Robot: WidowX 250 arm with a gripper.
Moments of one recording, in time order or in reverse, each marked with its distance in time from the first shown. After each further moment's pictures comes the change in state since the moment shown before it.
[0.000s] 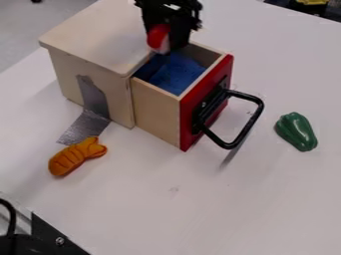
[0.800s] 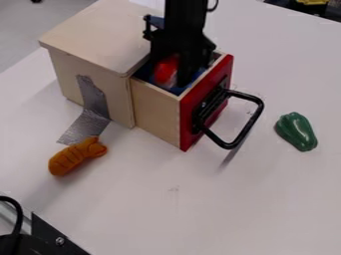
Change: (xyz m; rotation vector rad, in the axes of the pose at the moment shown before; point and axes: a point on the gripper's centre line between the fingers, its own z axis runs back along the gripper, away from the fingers) arm -0.026 -0.017 -0.031 0.047 0.098 0.040
